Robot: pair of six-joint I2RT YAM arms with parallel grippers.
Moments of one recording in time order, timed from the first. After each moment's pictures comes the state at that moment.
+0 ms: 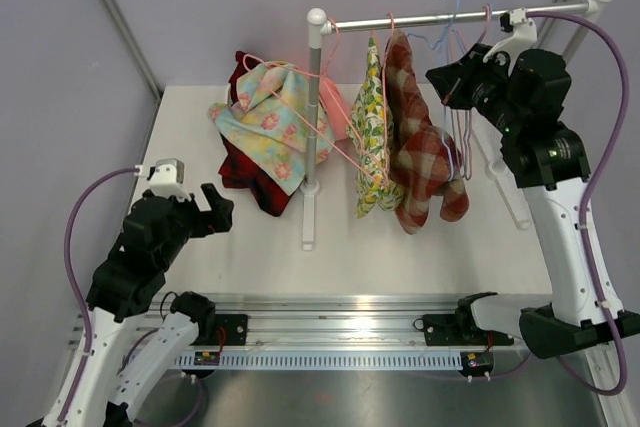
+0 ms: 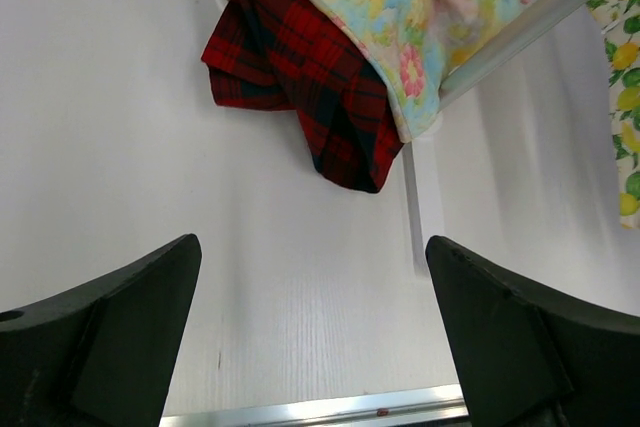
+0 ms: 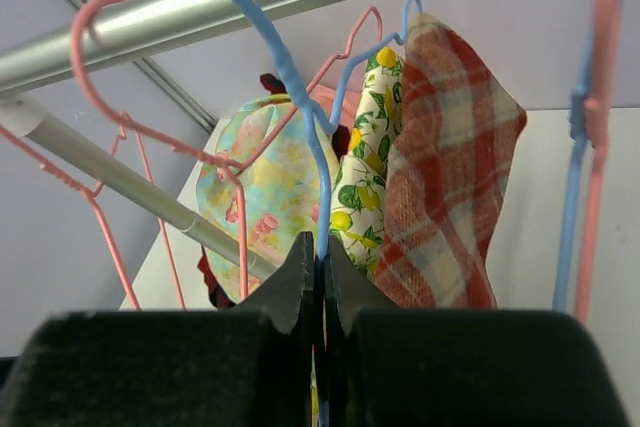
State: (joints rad) left arm -0.37 0.50 0.89 -0.82 -0.18 -0.36; right arm 0.25 1.25 1.71 -0.55 -0.17 0.42
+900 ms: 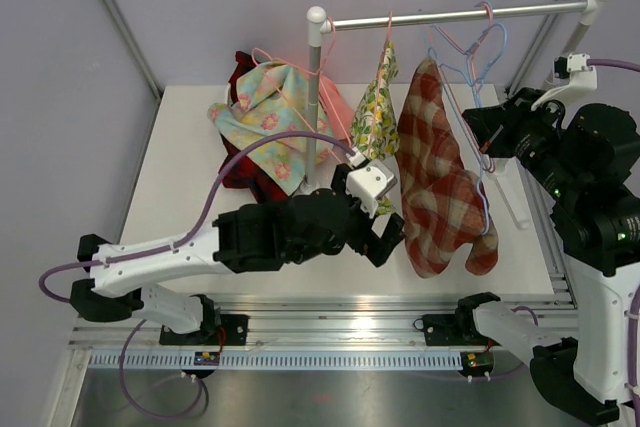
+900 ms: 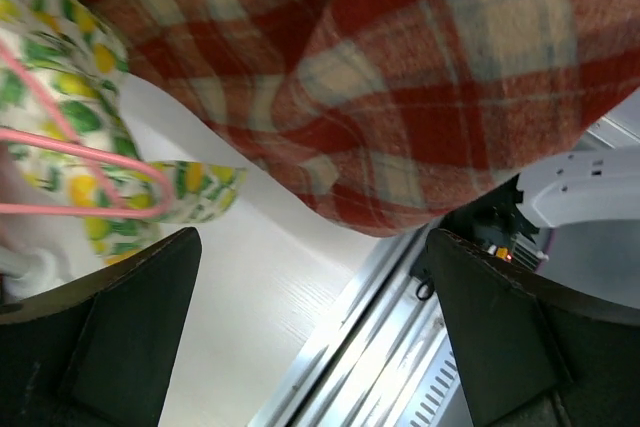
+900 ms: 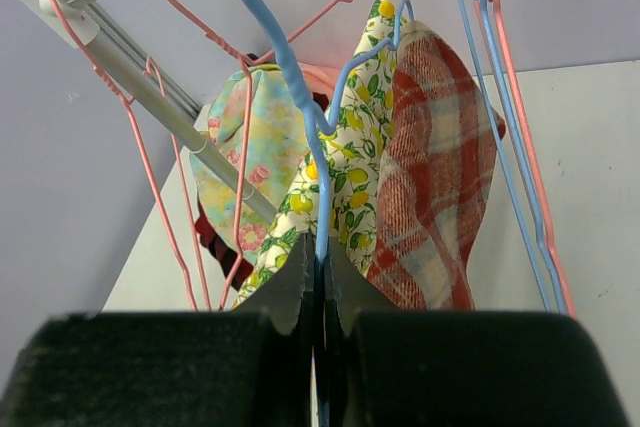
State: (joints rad) left arm -1.41 1.34 1.54 -0.55 -0.41 -0.28; right arm 0.25 1.00 1.77 -0.87 -0.09 0.40
